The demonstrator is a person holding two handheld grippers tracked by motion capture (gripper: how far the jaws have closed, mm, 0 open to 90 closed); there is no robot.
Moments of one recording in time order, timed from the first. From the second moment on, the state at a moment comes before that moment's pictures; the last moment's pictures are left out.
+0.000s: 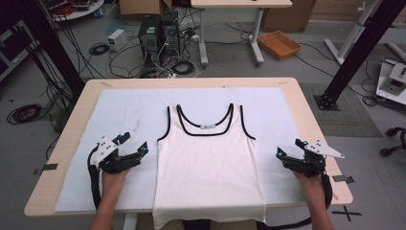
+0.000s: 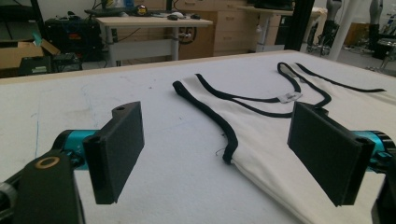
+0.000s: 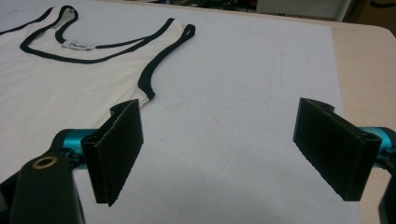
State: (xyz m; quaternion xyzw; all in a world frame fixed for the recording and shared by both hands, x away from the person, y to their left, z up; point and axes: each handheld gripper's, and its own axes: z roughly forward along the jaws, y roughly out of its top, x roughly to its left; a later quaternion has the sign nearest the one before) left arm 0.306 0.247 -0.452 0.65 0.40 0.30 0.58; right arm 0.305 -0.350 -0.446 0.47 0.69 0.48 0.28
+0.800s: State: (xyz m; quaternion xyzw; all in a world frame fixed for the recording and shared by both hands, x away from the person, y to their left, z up) left arm 0.307 0.249 -0.452 0.64 0.41 0.30 0.58; right arm 0.384 -0.283 -0.360 0.42 0.73 0.49 0.22
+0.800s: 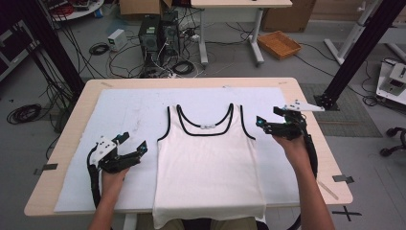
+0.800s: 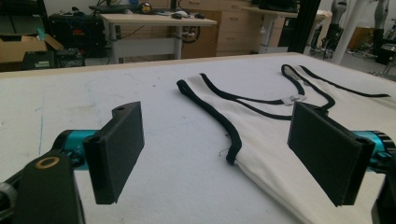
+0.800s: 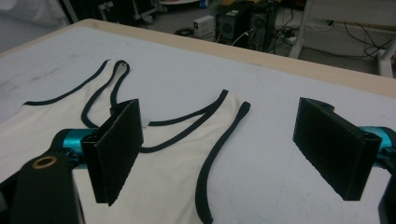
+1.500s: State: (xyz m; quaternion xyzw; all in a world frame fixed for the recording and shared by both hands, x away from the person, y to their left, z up) left arm 0.311 0.250 -0.452 0.64 0.43 0.29 0.57; right arm 0.480 -0.218 -0.423 0.50 0.77 0.35 0.19
